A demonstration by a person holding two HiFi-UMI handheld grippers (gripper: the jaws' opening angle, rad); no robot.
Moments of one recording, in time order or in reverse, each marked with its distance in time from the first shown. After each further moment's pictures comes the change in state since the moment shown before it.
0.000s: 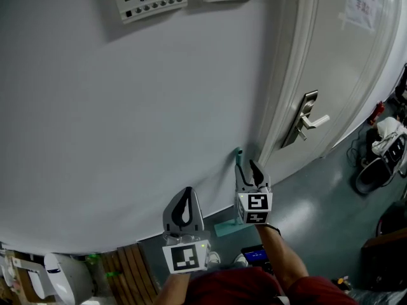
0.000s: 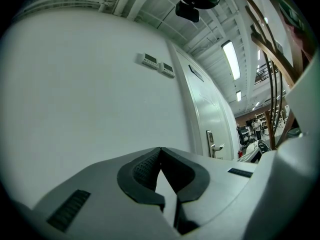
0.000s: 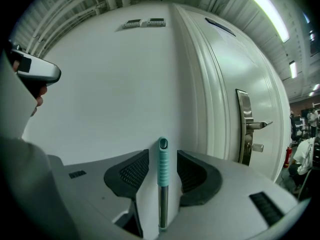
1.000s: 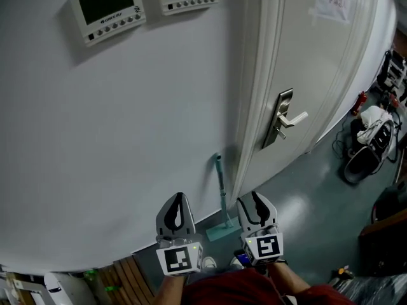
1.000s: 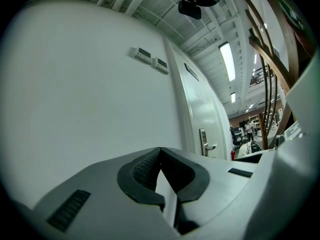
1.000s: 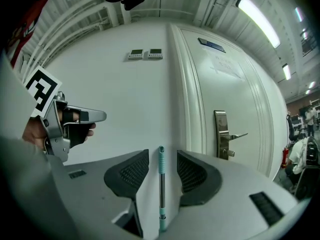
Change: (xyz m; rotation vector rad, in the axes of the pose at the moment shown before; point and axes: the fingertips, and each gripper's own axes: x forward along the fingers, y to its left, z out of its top) left arm 0.015 -0.023 -0.011 0.008 0.023 -0.074; right arm -0.130 -0.009 0.030 -0.002 -0.065 -0.017
